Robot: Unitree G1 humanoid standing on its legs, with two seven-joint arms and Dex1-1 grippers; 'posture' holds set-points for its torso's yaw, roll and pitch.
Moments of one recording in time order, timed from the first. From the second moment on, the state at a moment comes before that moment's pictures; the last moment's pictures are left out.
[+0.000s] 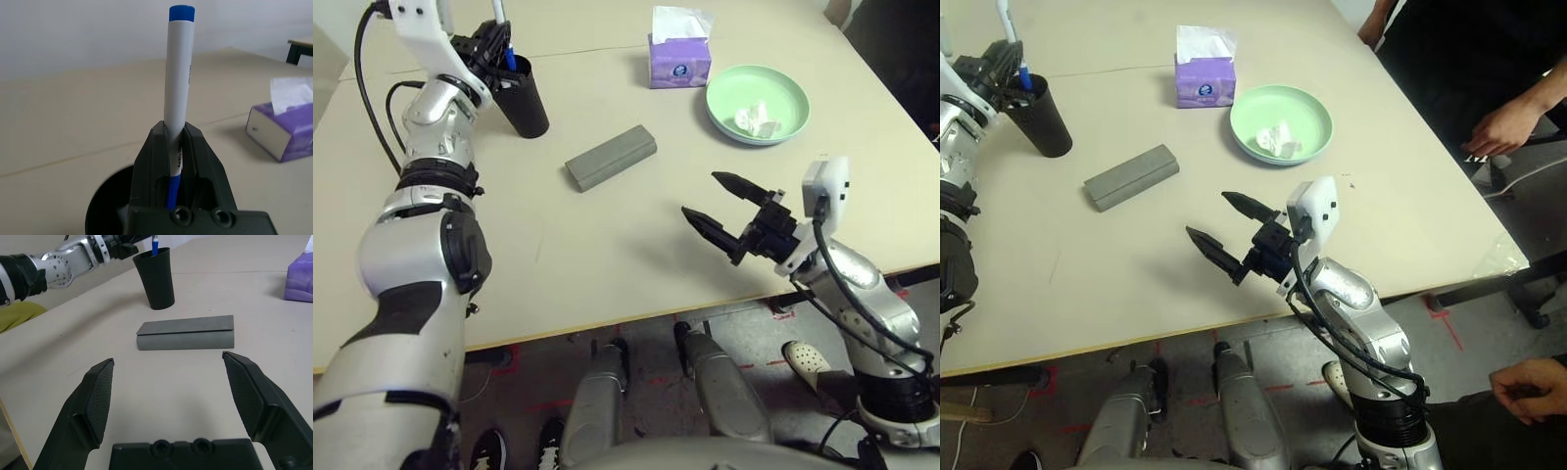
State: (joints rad) left arm -1.25 0.60 0.29 1.29 -0.11 -0.32 -0.53; right arm -0.21 -0.38 0.01 -0.47 0.55 0.42 0.62
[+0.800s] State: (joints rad) left arm -1.22 0.62 0.29 1.29 -0.12 -0.33 -0.49; right arm -0.23 -0.40 0.01 -0.46 0.55 0.42 0.63
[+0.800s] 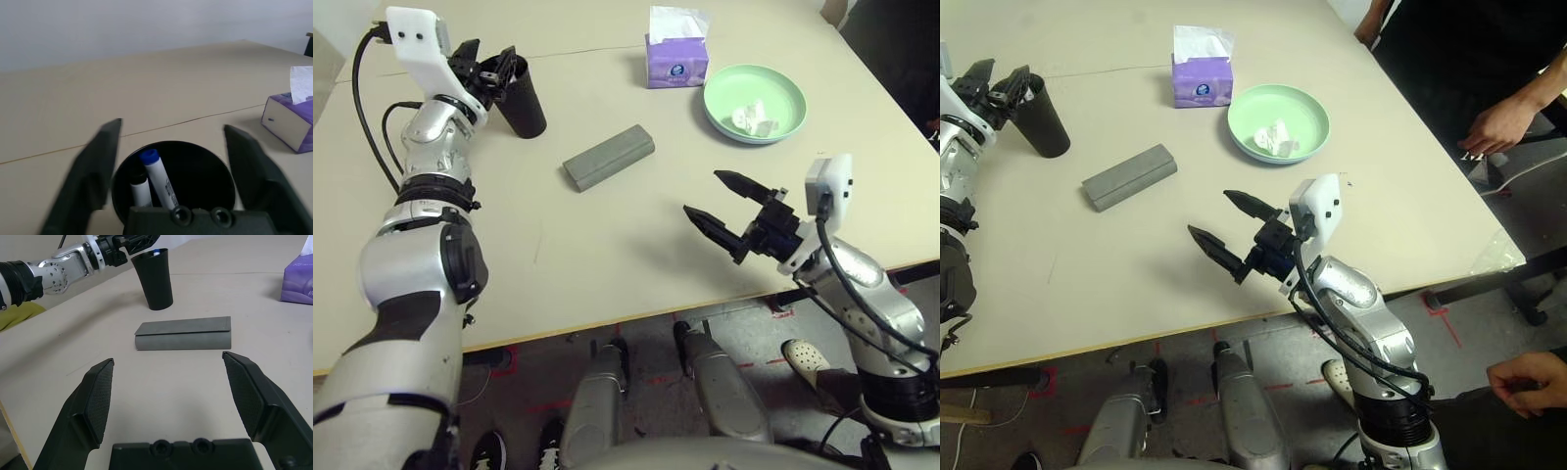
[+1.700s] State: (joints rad) left arm -0.71 0.93 0.52 0.85 -0.34 -0.15 -0.64; right arm -0.37 -0.56 -0.25 -0.11 0.39 0.22 0.59
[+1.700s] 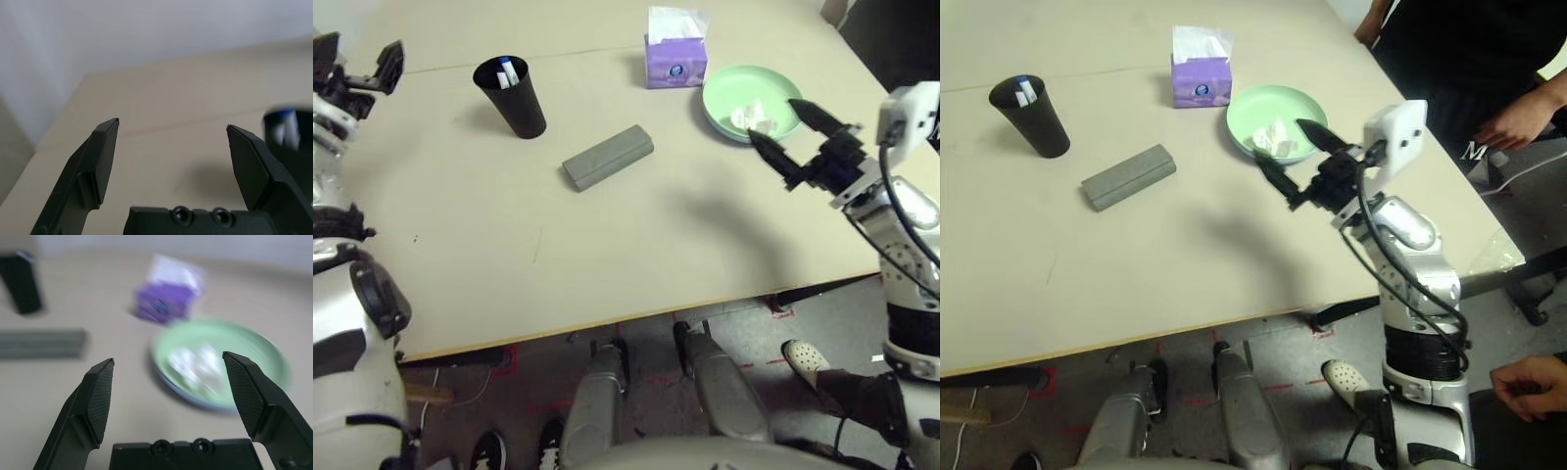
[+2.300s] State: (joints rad) left arm -0.22 0.65 0.63 0.13 -0.48 0.11 -0.42; right arm -0.30 -0.53 -0.39 0.08 0.32 0.08 0.37
